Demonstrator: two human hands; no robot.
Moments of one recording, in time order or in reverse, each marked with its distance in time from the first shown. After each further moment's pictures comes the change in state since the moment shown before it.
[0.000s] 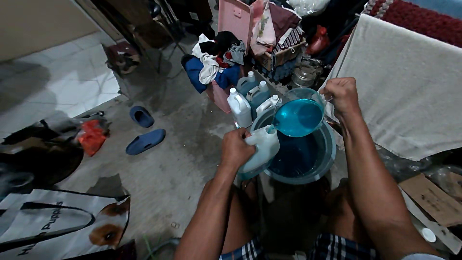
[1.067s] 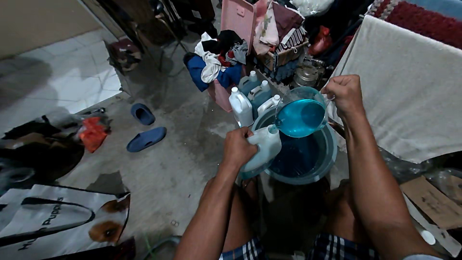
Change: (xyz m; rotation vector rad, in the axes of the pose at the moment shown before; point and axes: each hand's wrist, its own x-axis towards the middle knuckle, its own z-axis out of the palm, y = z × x) left_hand 0.000 -0.001 0.000 -0.001 -0.005 0.001; right_hand 0.003 -0.010 0.004 -0.121 -0.010 -0.026
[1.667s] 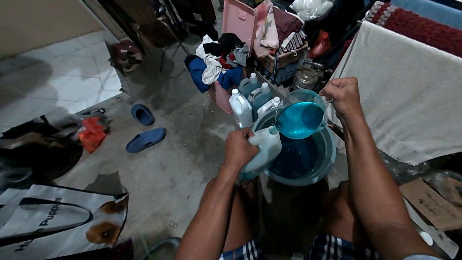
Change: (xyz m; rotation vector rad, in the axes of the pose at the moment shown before) left_hand 0.001 0.000 -0.001 0.001 -0.029 -0.009; right_hand 0.001 -0.002 0.002 -0.018 -0.014 -0.008
